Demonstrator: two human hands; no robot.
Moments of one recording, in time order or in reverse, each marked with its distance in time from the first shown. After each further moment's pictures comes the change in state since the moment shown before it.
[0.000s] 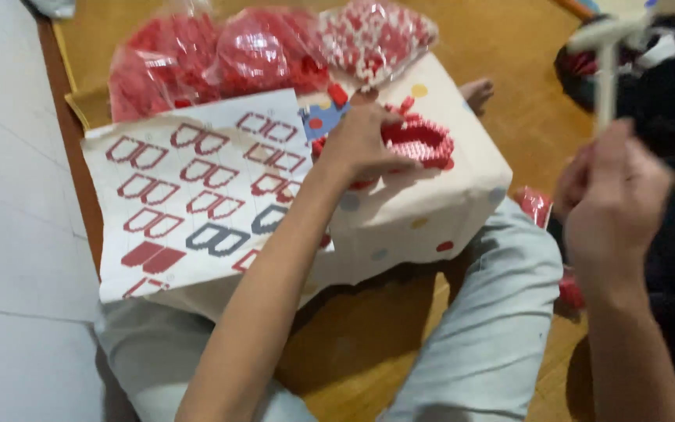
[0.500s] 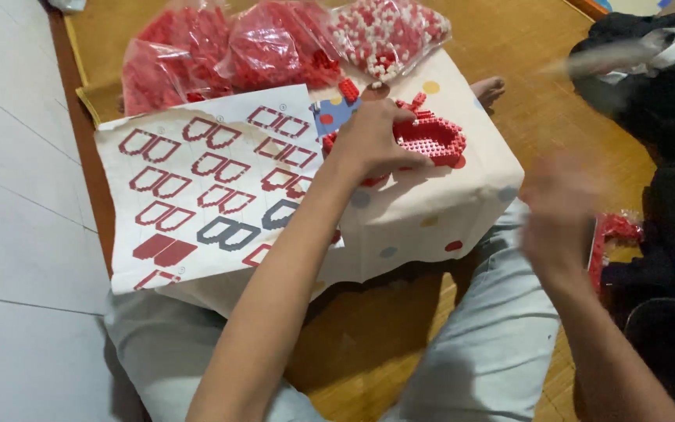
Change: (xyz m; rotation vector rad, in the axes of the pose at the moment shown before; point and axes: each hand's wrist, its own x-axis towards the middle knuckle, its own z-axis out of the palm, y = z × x) left_hand 0.001 -0.005 0.005 0.084 0.023 -0.003; right_hand 0.026 0.216 -0.054 -1.430 -0.086 -0.845
